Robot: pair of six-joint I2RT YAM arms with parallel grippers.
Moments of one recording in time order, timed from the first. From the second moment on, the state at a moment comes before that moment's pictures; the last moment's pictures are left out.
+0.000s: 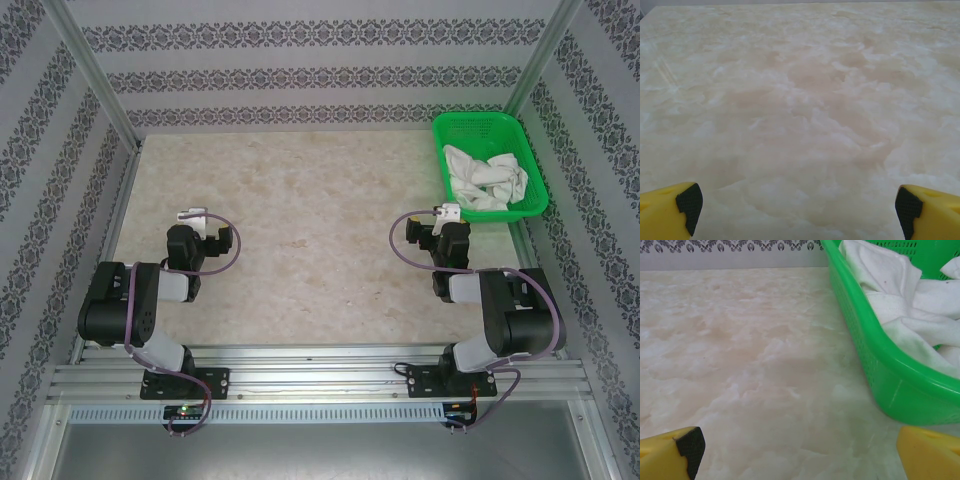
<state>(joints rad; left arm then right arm) 0.03 1.58 0.38 0.79 0.00 0.00 0.03 1.50 0.36 0.79 0.09 0.05</state>
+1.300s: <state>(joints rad) -0.60 1.24 1.08 -0.35 -0.17 -0.24 -0.13 1.63 1.61 -0.73 0.16 0.31</state>
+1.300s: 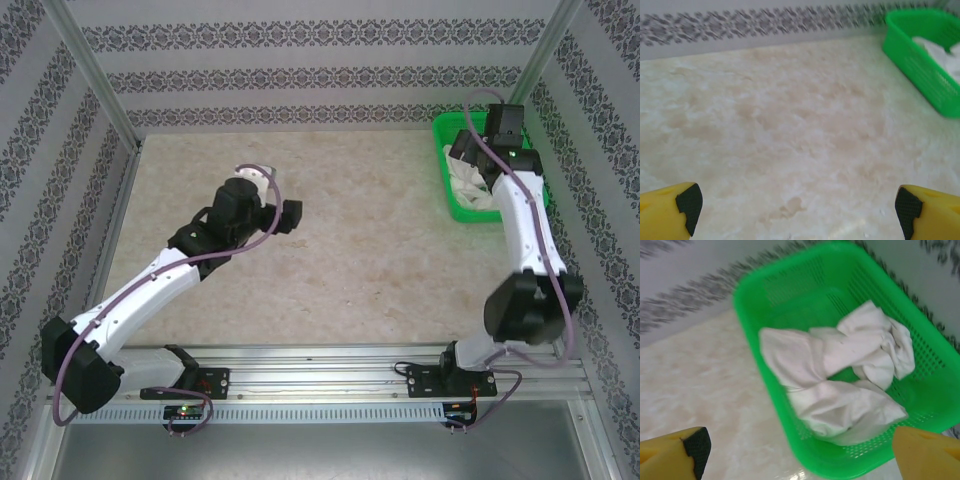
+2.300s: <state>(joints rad) -0.62 1.15 0.96 -0.25 -0.10 -0.24 -0.27 2.13 1.73 -0.77 -0.08 0.43</state>
